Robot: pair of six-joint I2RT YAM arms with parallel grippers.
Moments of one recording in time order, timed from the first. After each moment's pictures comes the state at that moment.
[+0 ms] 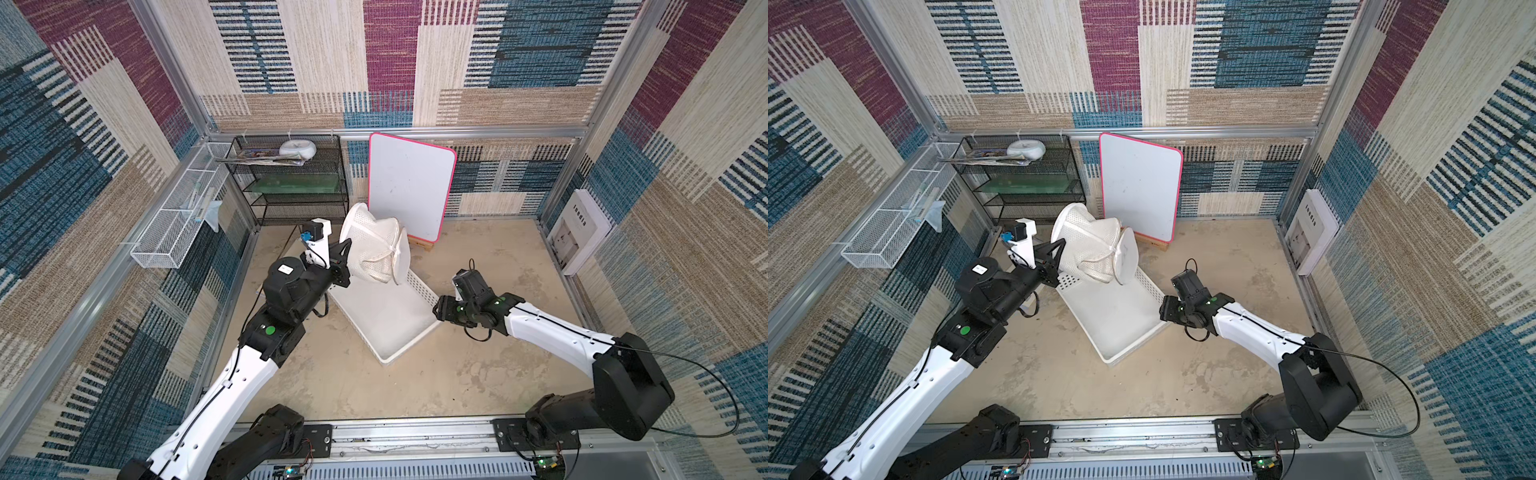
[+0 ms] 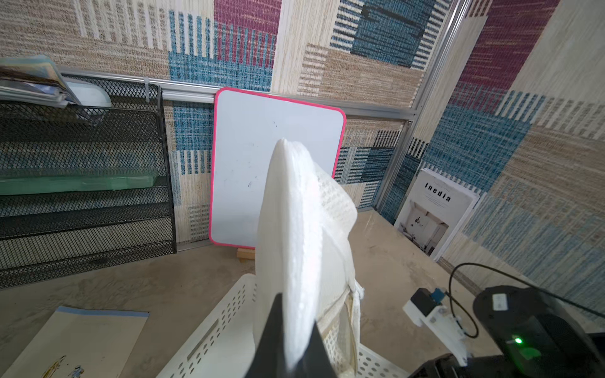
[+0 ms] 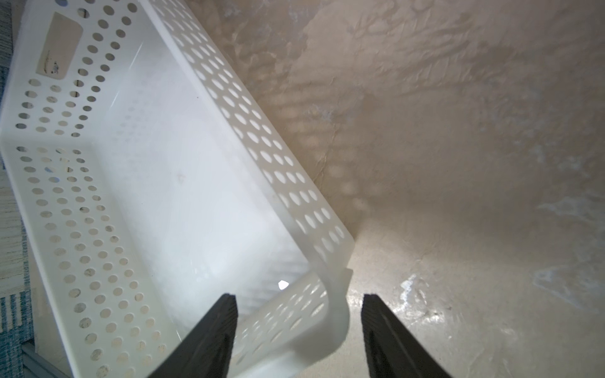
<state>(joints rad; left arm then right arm) -0.43 0.93 0.97 -0.03 0.04 -0.16 0.60 1.43 0.87 -0.40 -0.04 0.72</state>
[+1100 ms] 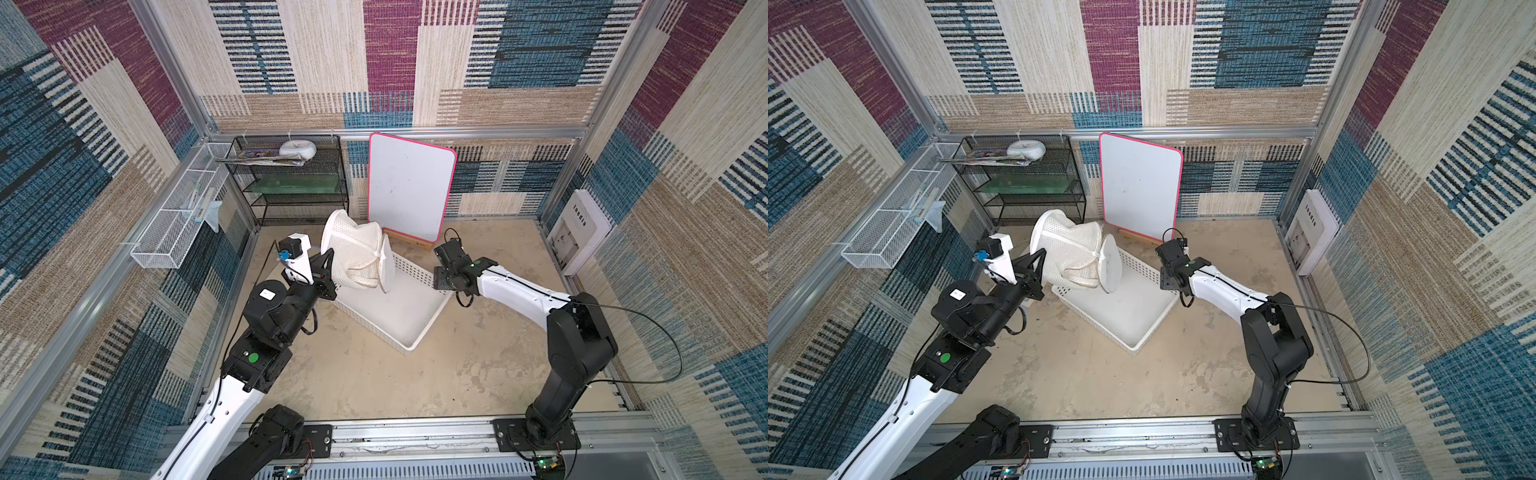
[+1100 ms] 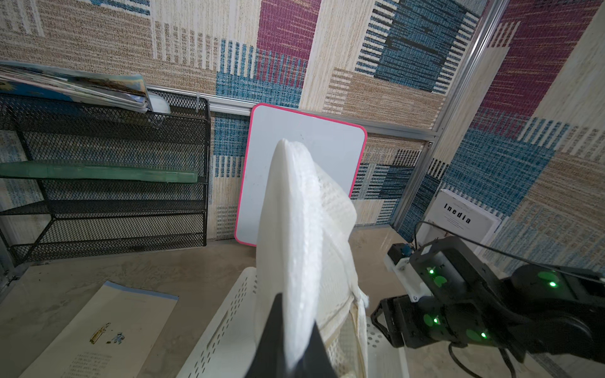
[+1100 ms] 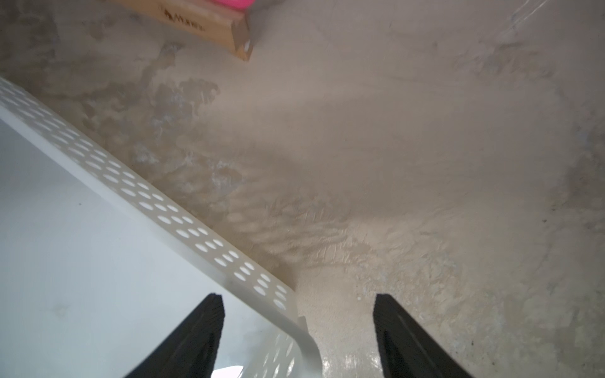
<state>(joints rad) -0.43 0.77 0.87 -0.07 -0.06 -0.19 0.56 1.74 1.30 -0.57 0.36 0.48</state>
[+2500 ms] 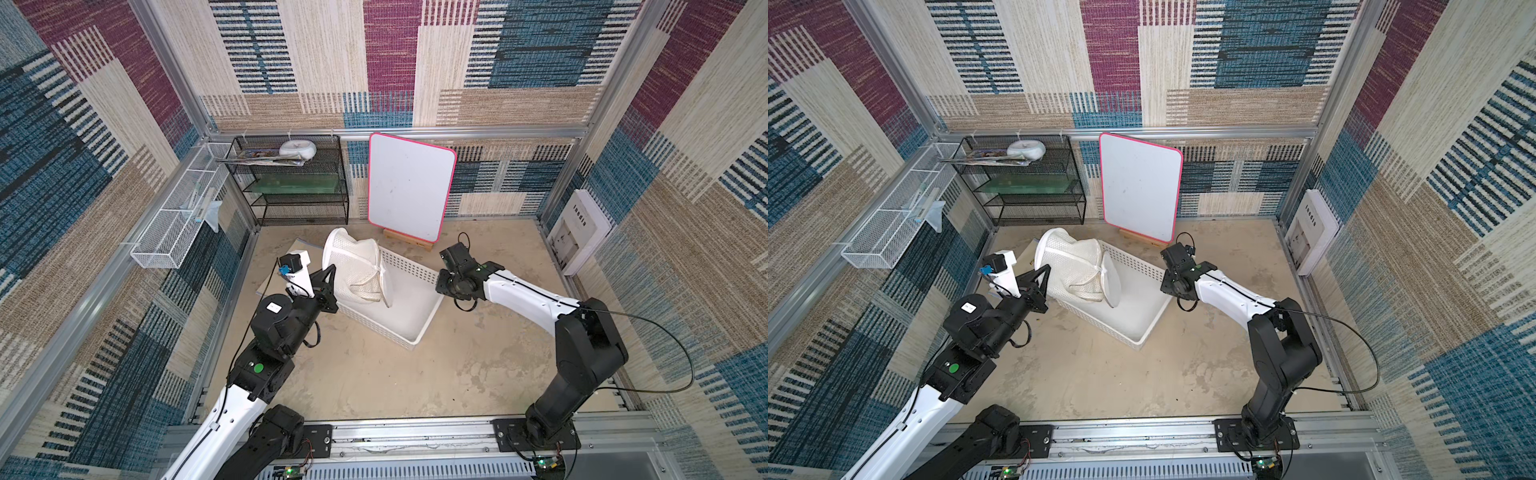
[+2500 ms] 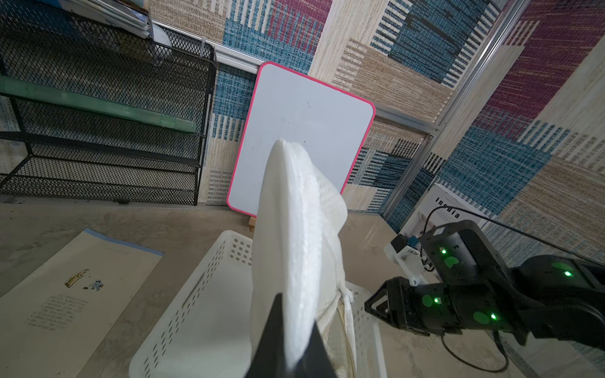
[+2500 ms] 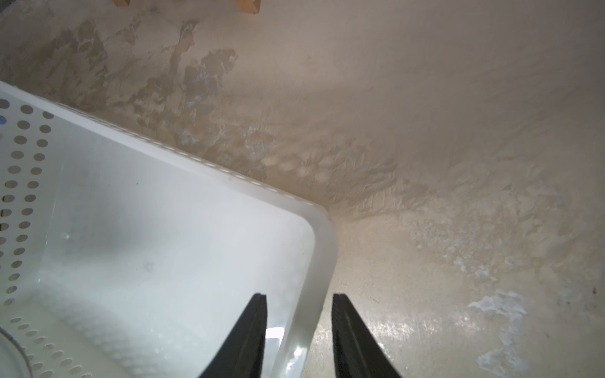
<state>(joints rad) -0.43 0.70 0.73 -0.05 -0.05 -0.31 0.54 1.70 1.22 -0.54 0.16 0.72</state>
